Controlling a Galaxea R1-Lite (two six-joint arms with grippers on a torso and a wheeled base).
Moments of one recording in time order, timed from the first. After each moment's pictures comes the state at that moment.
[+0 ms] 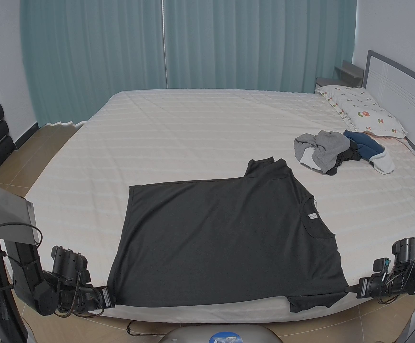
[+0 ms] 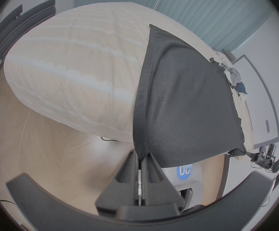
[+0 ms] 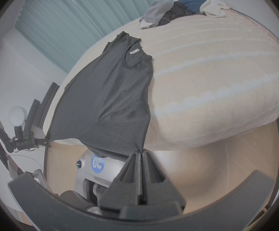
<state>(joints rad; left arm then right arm) -0.15 2.14 -0.12 -0.98 -0.14 -0.46 -0.24 2.16 -0.02 -1.12 0.44 0.02</state>
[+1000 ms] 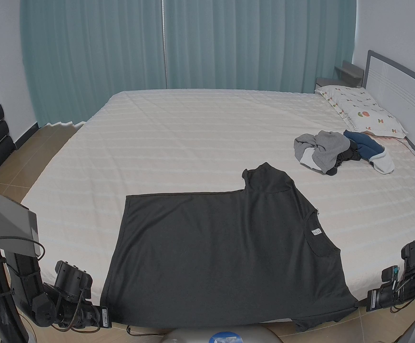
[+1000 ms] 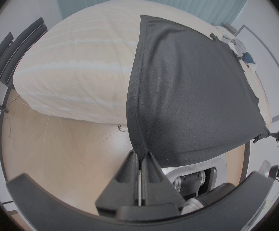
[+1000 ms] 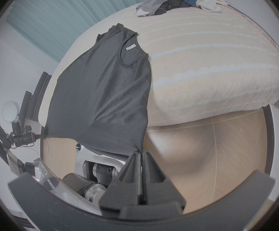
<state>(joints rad) -0.24 2.11 -0.02 -0.92 0.02 -0.34 -0.23 1.82 -0.02 -0.63 0.34 -0.05</state>
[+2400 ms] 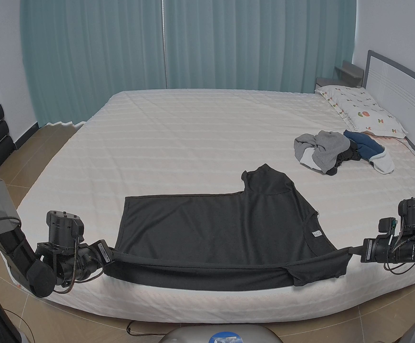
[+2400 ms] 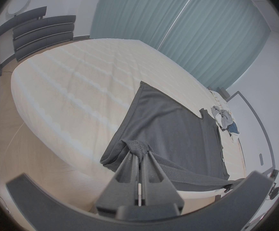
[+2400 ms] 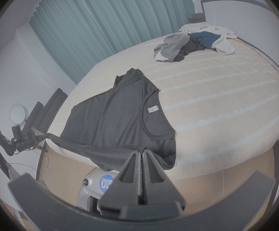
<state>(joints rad) -0.19 1.95 -0.32 -0.91 0.03 -0.66 -0.08 1.75 -0.32 -0.66 0.33 0.14</state>
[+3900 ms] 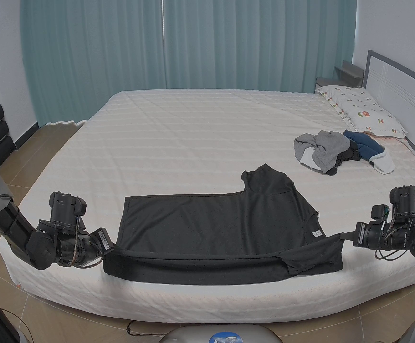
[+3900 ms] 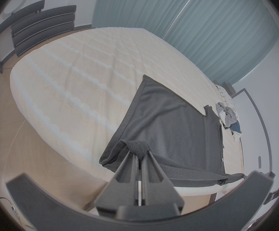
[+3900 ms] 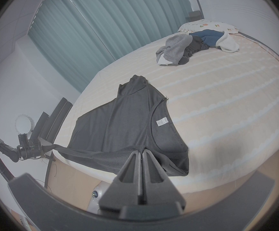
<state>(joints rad) -0.15 1.92 -0.55 -0.54 -0.04 -0.65 -0.04 1.83 -0.45 -0.68 0.36 0.26</state>
